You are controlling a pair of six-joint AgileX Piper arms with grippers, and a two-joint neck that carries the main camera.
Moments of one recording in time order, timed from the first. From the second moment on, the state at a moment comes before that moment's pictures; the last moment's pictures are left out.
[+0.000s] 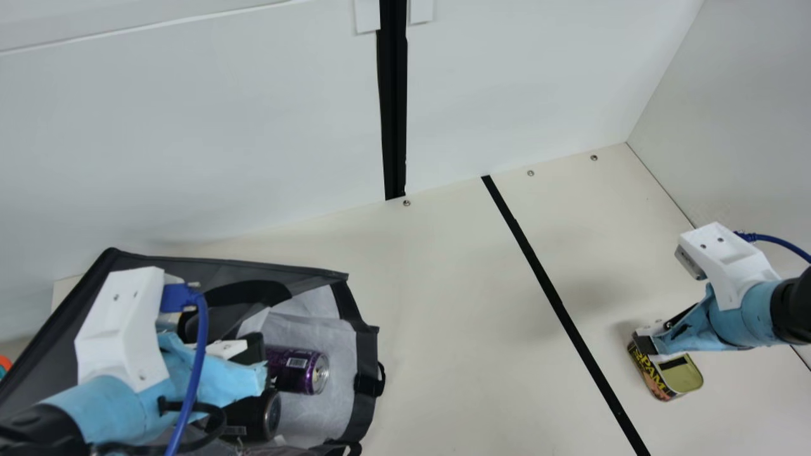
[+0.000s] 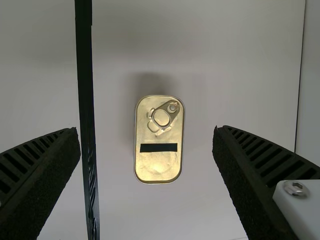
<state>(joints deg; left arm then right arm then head) -34.1 80.1 -75.4 -10.9 48.7 -13.1 -44.2 74.1 -61.7 8.5 60.2 -48.5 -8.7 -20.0</state>
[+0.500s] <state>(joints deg) -34.1 80.1 -75.4 -10.9 48.7 -13.1 -46.9 77.7 -57.7 9.4 56.6 -51.0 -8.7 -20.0</state>
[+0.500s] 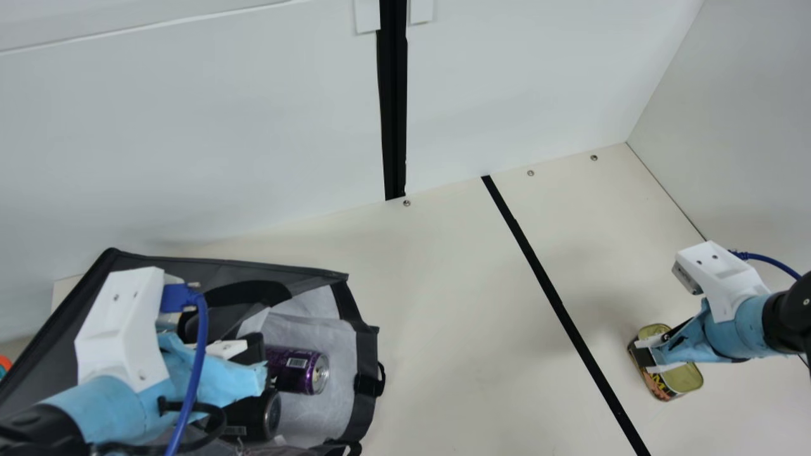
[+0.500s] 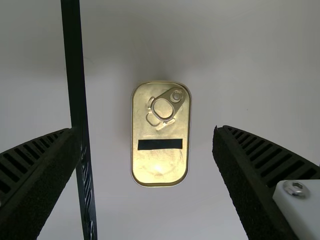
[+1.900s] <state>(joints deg) -34.1 80.1 -75.4 -10.9 48.7 -13.1 -50.4 87.9 -52.3 9.4 49.8 -53.1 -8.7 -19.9</state>
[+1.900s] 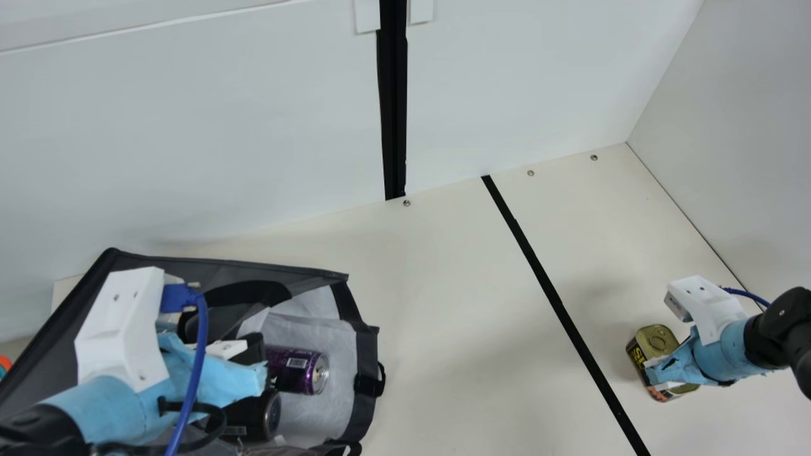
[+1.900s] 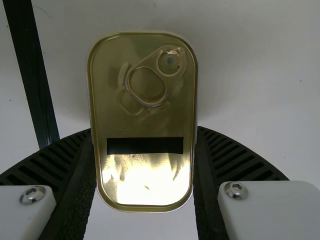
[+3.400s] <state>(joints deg) -34.1 80.1 -75.4 -10.9 48.7 -13.1 -38.1 80.5 -64.5 16.2 64.3 -59.2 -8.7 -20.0</state>
